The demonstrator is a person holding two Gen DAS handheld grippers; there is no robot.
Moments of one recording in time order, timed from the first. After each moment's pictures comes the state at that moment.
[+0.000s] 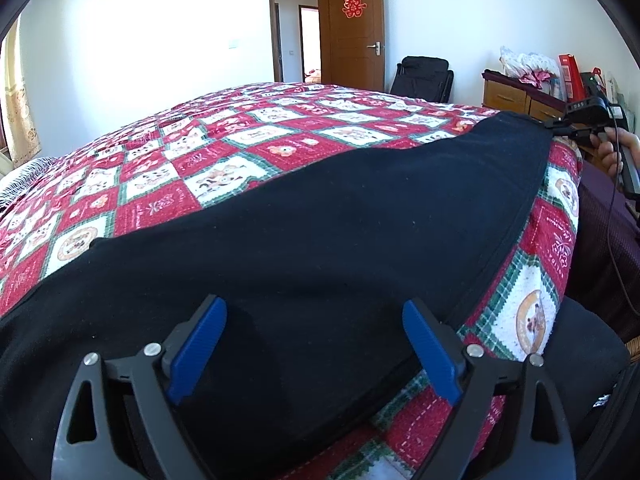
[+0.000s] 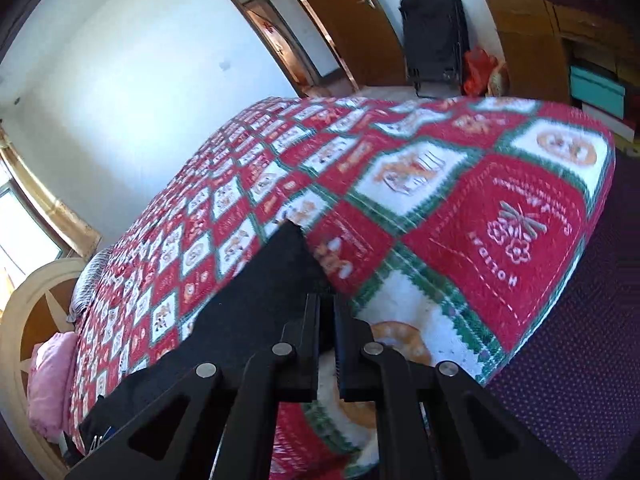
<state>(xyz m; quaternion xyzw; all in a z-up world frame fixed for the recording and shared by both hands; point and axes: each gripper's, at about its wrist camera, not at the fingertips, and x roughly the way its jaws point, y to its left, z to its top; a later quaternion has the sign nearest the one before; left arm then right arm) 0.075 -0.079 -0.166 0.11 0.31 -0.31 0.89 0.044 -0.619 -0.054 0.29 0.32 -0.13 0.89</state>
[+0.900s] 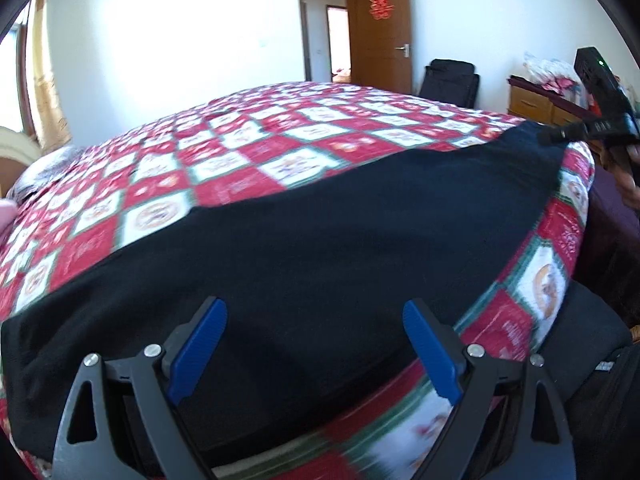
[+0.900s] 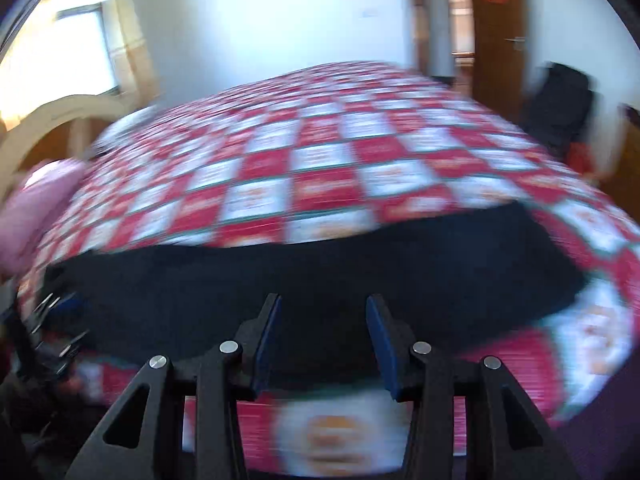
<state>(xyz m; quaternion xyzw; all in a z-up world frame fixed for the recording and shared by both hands) 0.069 -0.010 -0.156 0.11 0.32 -0.25 0.91 0.086 -0.388 -0.053 0.04 0.40 0.10 0.91</state>
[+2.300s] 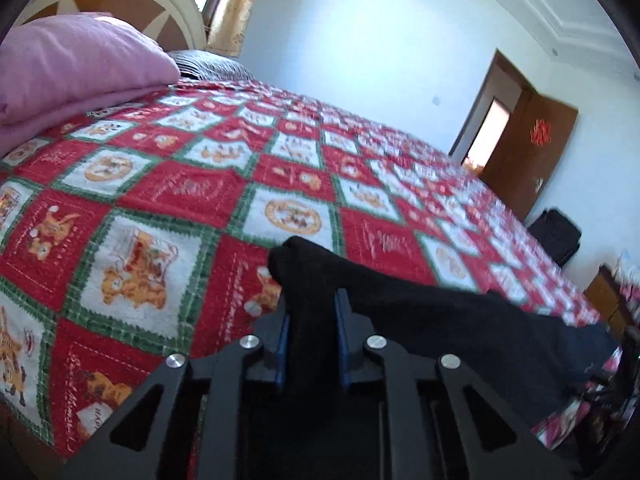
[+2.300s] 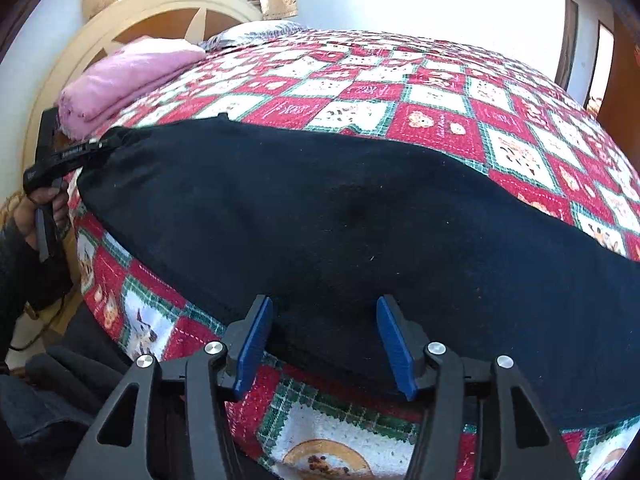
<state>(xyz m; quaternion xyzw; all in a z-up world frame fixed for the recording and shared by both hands) 0.116 0.242 -0.145 -0.19 0.30 -0.07 0.93 0.097 -0.223 -0.125 -0.06 0.44 0.22 0.87</state>
